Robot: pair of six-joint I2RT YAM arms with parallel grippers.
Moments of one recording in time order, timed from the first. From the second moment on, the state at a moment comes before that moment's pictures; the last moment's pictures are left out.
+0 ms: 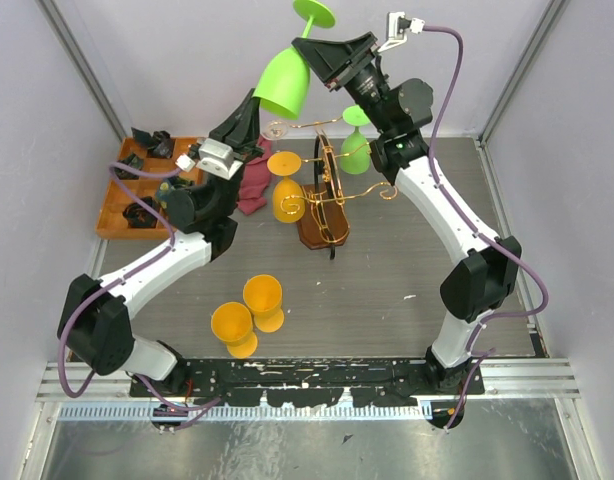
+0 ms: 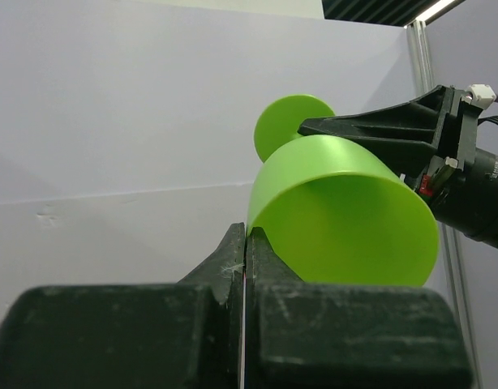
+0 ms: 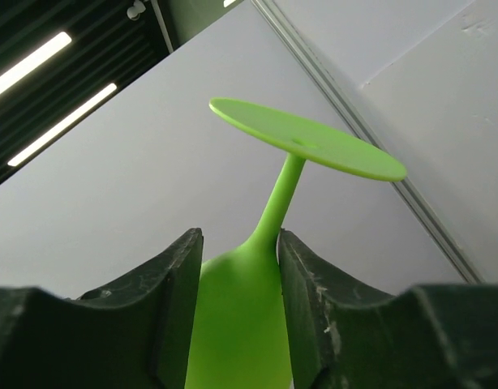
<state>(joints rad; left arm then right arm) -0.62 1.45 1.09 1.30 -0.04 0.25 0.45 1.77 1.83 0.64 -0.38 1.11</state>
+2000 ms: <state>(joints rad) -0.61 1.26 1.01 0.50 -0.21 0.07 -0.02 1.23 1.05 0.46 -0.25 0.22</state>
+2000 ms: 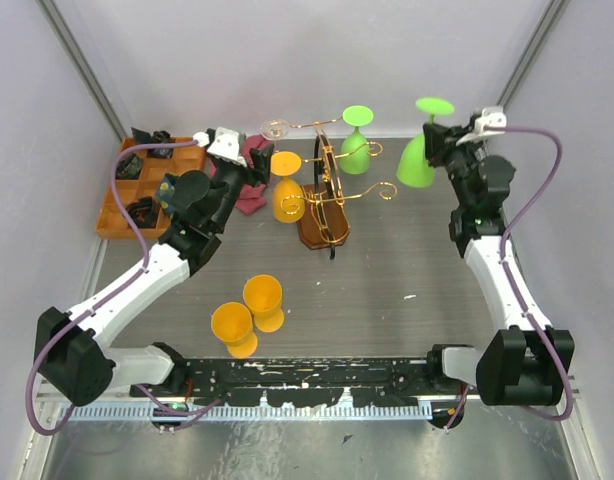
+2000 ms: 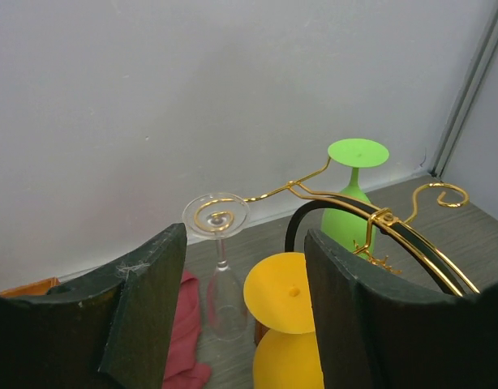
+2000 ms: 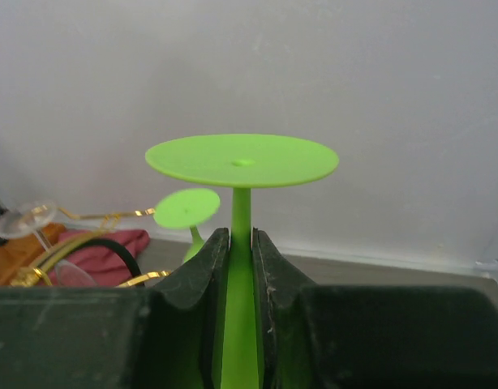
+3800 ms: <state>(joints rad) -0.57 1.24 1.02 0.40 -0.25 0.07 -0.02 1.80 0.96 1.32 -1.05 0.49</state>
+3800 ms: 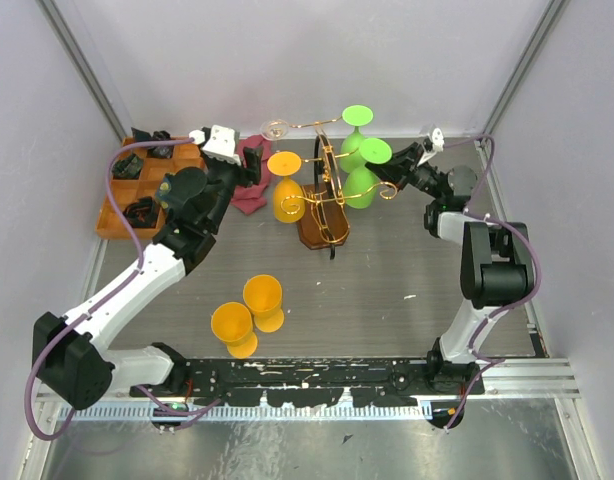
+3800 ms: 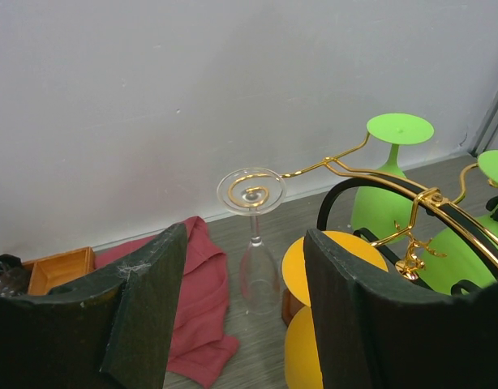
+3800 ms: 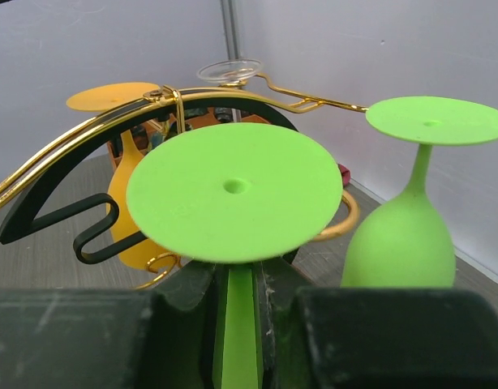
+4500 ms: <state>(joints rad) -0.56 1.26 1.02 0.40 -0.25 0.09 0.00 1.86 1.02 1.24 -0.92 0.41</state>
